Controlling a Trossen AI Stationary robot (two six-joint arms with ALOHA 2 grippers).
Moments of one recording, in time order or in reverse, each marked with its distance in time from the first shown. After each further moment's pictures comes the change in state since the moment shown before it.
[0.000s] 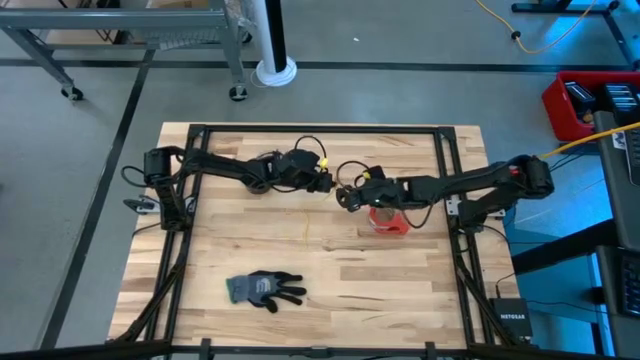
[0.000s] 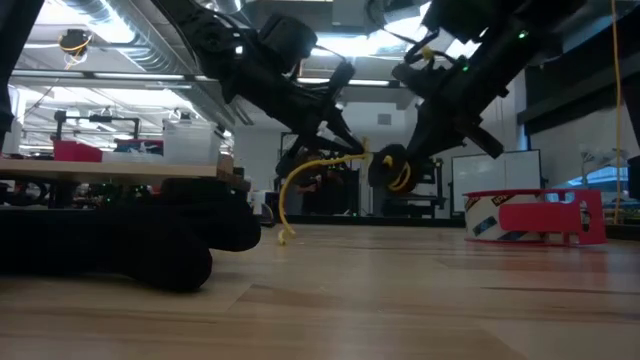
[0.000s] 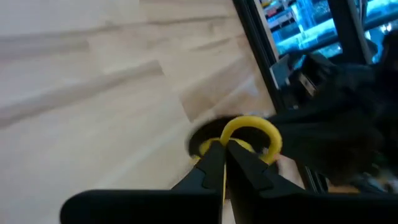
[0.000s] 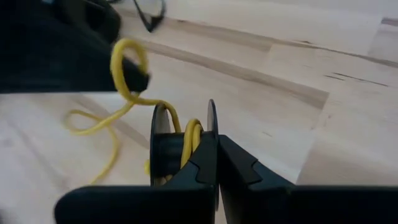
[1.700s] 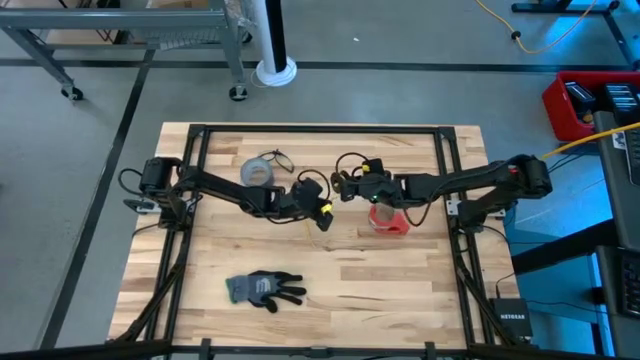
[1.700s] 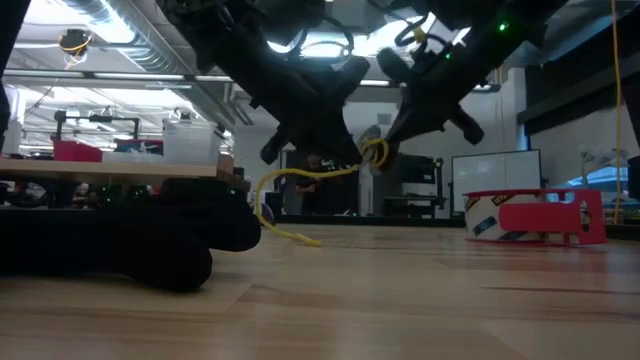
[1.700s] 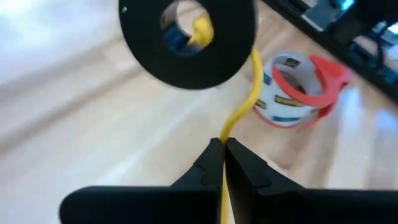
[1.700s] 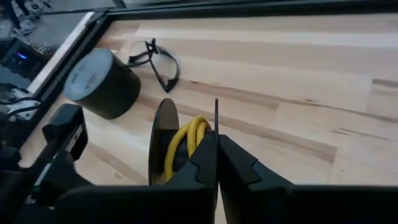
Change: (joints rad) left arm -0.266 -0.001 0.000 -0.127 -0.484 0.407; right arm 0.000 -0.050 0.043 0.069 0.140 -0.007
